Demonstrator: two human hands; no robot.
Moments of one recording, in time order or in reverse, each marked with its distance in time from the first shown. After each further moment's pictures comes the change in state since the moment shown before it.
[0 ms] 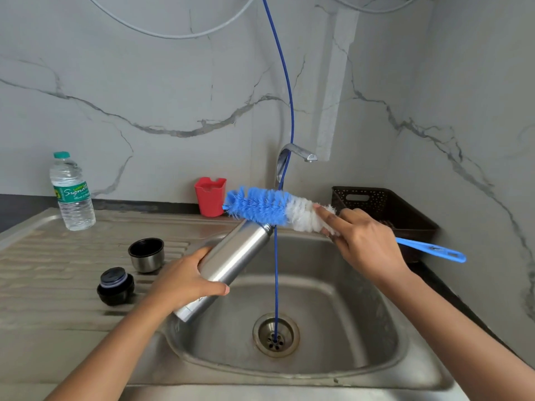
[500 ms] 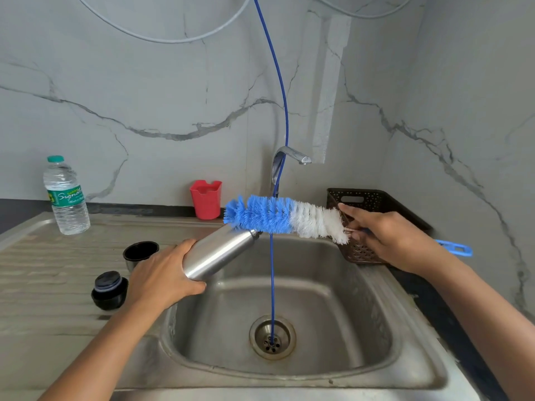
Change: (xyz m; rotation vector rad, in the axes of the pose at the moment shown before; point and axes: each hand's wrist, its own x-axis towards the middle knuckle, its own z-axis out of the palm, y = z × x) left_hand -0.004 -0.002 -0.014 0.406 0.243 0.047; right_hand -0.003 0.043 -0.038 0.358 -0.347 0.098
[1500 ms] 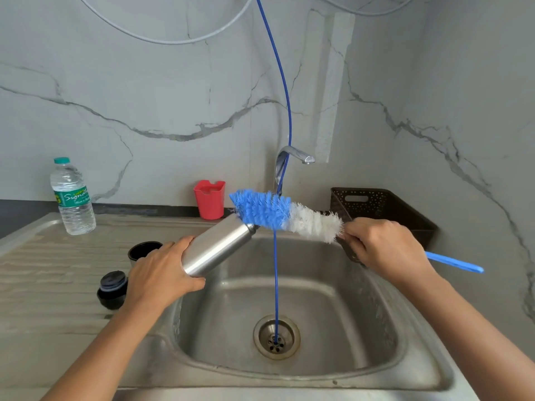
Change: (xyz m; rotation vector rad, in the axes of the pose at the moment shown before) left_hand 0.000 -0.005 0.000 0.054 0.062 -0.022; right_hand -0.003 -0.021 0.025 -0.382 0.236 -0.011
